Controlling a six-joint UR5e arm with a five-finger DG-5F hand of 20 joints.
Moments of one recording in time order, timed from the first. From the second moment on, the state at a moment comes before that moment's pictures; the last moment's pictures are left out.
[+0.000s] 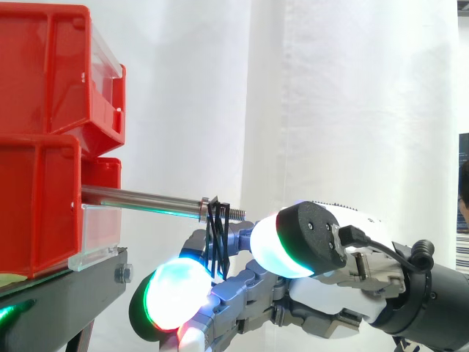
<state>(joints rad) 0.02 -2.51 -1.19 -2.21 -1.73 -0.55</state>
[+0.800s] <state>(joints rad) 0.02 -2.51 -1.19 -2.21 -1.73 -0.55</state>
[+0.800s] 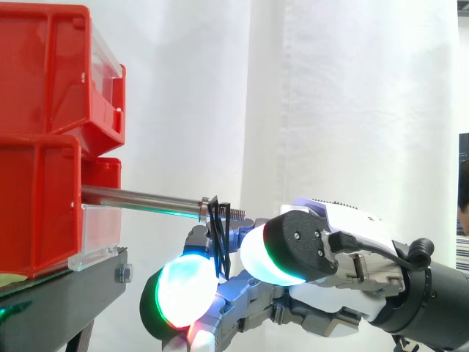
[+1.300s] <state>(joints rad) 0.02 -2.51 -1.18 -2.21 -1.74 -0.55</state>
